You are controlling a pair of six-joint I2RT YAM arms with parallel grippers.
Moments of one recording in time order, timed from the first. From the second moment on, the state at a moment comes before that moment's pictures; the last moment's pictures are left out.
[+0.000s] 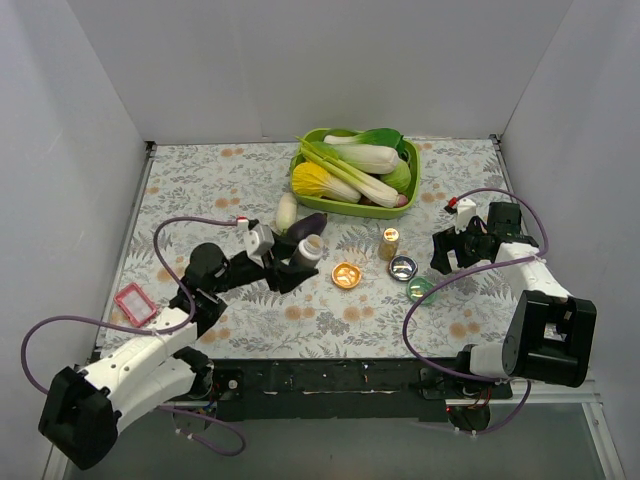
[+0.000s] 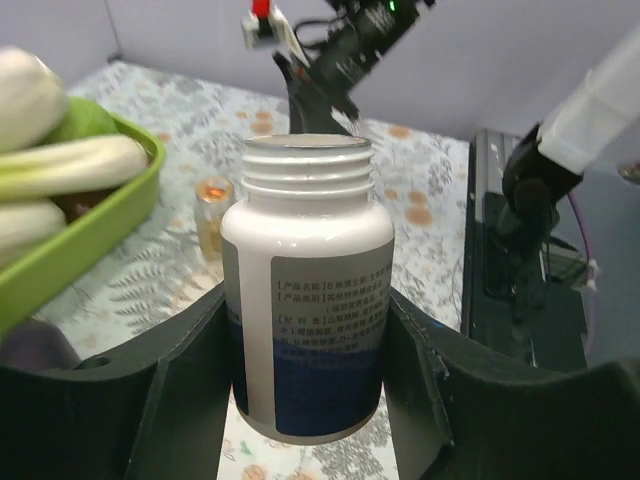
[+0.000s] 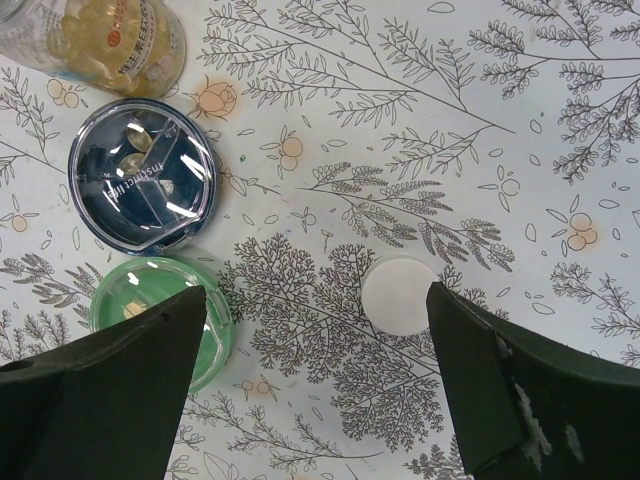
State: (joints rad) left arm -0.55 0.87 0.48 0.58 0.70 -0.19; right arm -0.15 1.33 0.77 -0.45 -0.51 -0.51
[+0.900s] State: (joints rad) left arm -0.70 1.44 0.67 0.07 0.50 0.08; right arm -0.16 1.31 0.77 -0.48 -0.54 -0.56
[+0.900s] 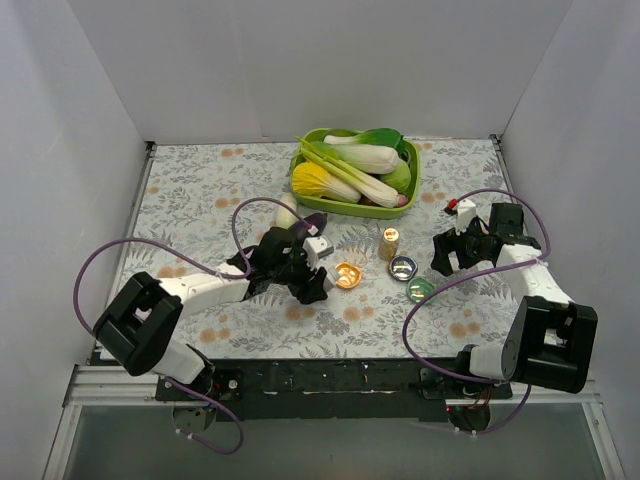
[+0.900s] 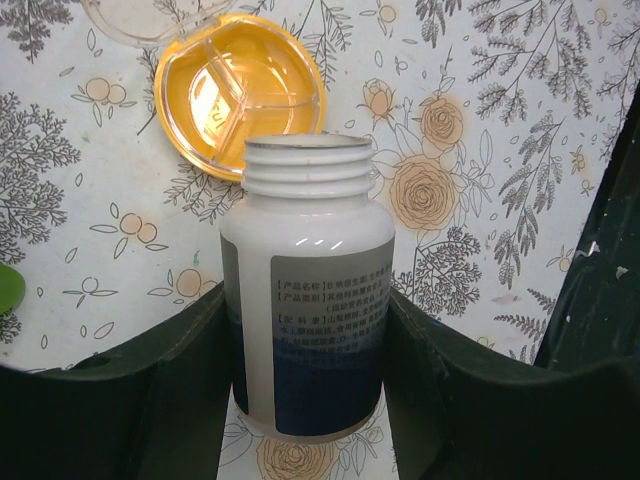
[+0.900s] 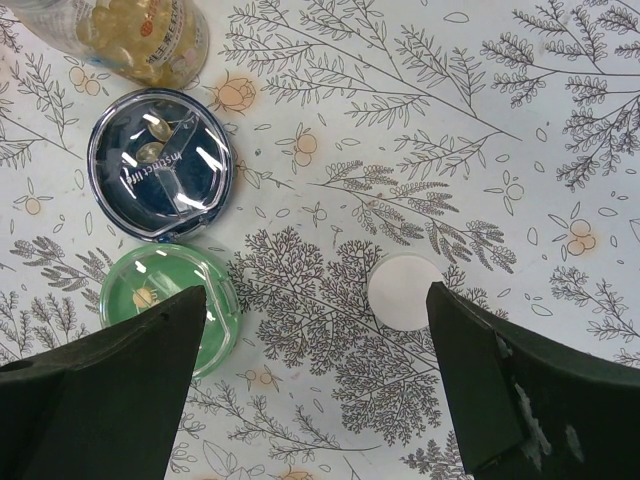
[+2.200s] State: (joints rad) left arm -0.76 1.66 0.97 -0.32 0.39 0.09; right arm -0.19 1.30 0.77 -0.51 -0.59 -0.58
